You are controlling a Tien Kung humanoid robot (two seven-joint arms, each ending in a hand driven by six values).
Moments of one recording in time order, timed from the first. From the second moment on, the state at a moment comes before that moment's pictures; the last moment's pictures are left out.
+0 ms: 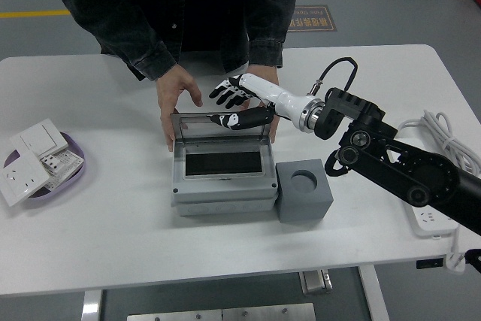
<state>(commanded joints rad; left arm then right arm) 0.00 0.14 -1.28 -0.18 1.12 -0.08 0.16 0.76 -0.33 0.59 1.35 -1.30 0.03 -0.17</state>
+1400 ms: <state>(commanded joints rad) 0.01 0.14 -1.29 -0.18 1.12 -0.08 0.16 0.44 -0.42 0.90 1.65 -1.41 -0.03 -0.12</state>
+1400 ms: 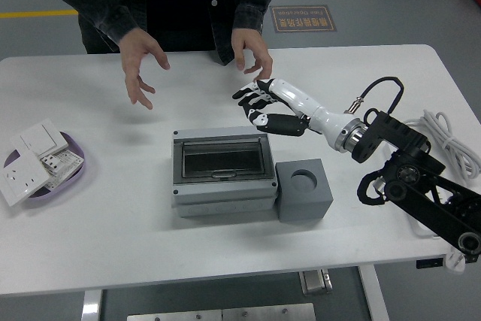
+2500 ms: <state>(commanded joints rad) 0.04 0.16 -1.31 -0.18 1.12 -0.07 0.19 0.06 -0.17 1.55 1.47 -1.10 -0.04 0.22</state>
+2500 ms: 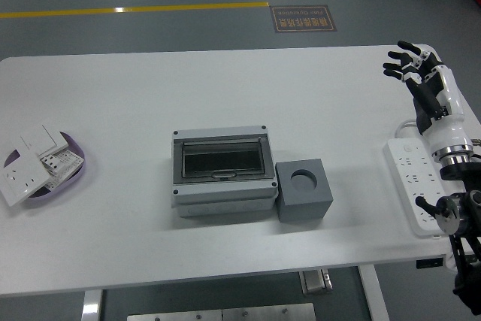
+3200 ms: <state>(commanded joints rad) 0.04 0.13 -1.32 -0.18 1.10 -0.06 0.18 0.03 -0.17 1.63 1.49 -1.10 -0.07 0.24</state>
